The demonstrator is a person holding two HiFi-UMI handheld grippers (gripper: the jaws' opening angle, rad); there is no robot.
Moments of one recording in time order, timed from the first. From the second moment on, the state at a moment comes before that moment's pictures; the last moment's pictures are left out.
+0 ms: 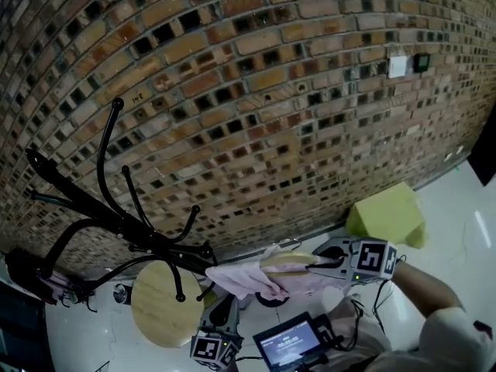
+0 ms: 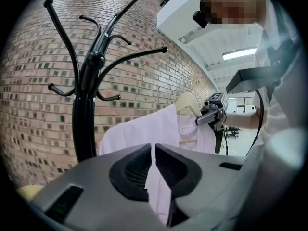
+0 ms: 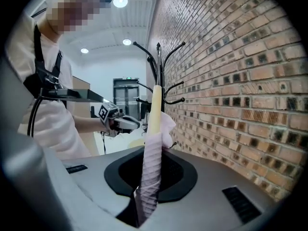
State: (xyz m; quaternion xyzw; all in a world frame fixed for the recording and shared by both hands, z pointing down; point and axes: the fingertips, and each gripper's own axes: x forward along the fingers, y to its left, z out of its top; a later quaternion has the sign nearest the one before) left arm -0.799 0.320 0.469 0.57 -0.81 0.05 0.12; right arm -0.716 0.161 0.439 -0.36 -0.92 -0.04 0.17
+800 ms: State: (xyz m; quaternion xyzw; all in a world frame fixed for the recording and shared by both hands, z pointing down) left arm -0.699 0.081 0.454 0.69 -0.71 0.08 0.11; right arm -0.573 -0.037 0.434 -0.20 -0.96 -0.02 0.17
